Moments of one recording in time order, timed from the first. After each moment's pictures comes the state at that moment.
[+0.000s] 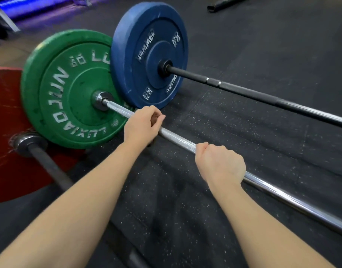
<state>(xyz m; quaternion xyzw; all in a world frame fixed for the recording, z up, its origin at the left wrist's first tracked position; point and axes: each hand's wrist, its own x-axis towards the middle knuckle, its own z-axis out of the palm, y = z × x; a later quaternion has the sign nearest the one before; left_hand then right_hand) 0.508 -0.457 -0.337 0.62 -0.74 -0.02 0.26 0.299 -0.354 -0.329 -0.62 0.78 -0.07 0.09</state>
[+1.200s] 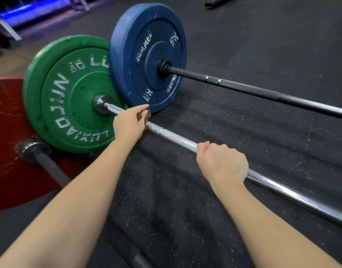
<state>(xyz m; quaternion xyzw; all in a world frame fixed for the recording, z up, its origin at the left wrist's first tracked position) 0.528 -0.465 -0.322 0.72 -0.64 -0.02 0.27 0.297 -0.358 -0.339 -0.62 0.78 -0.05 0.07</state>
